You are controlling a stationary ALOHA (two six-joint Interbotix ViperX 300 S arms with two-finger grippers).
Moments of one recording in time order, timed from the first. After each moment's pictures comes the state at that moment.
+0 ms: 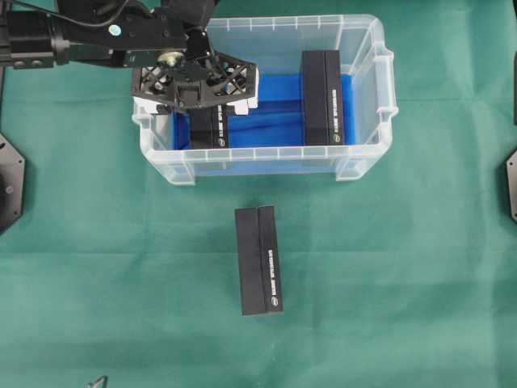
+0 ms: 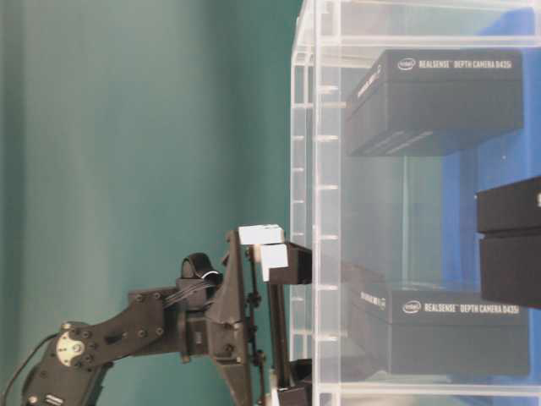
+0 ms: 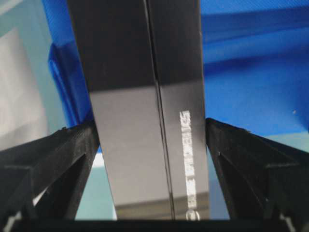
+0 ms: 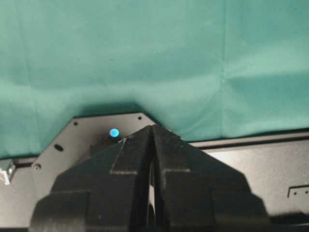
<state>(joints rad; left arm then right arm) 0.25 0.13 0.21 0.06 1.05 -1.31 0.00 -0.74 0.56 -0.13 1.53 0.17</state>
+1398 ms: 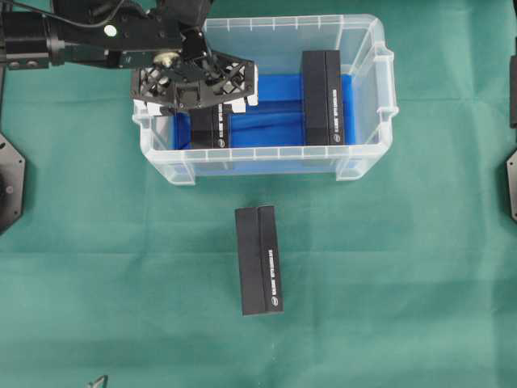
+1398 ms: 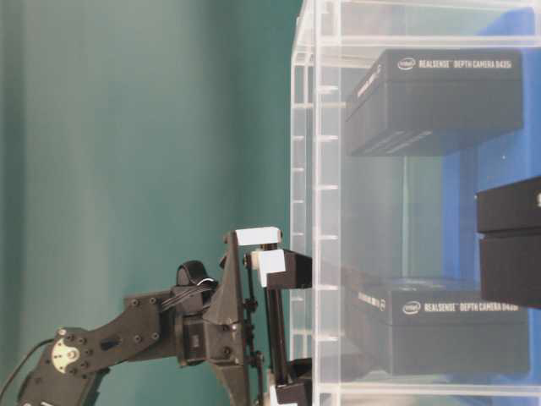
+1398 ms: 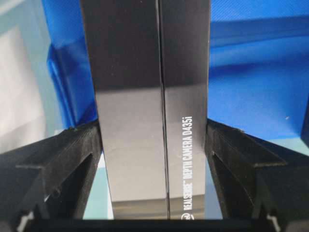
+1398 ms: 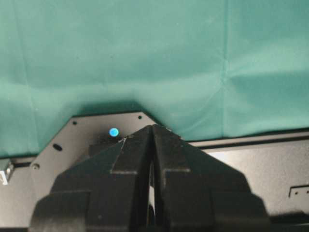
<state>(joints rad) 0.24 0.11 0.22 0.04 1.06 -1.35 0.00 -0.74 0.58 -0.13 1.52 0.17</state>
